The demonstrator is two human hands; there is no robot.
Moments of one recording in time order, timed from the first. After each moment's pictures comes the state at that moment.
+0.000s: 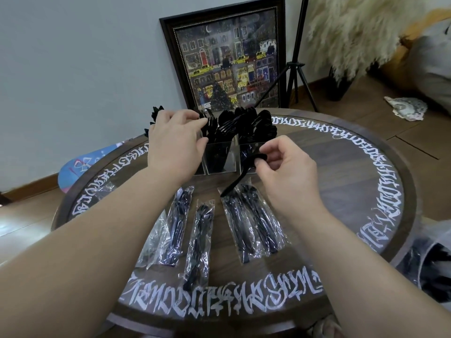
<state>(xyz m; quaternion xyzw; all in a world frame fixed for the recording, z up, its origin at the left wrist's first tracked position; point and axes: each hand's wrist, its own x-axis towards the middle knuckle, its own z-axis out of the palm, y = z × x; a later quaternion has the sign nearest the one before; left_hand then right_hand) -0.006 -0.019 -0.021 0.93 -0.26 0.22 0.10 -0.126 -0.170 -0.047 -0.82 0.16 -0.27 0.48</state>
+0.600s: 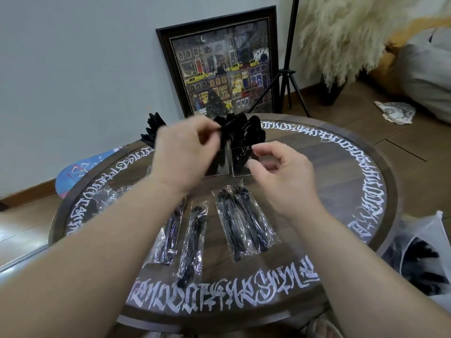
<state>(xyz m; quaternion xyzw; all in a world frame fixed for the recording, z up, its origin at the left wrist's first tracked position) -0.057 -0.038 0.005 0.85 -0.30 0.24 0.35 -0.140 -0.179 -0.043 -0.79 0.12 -0.27 0.54</state>
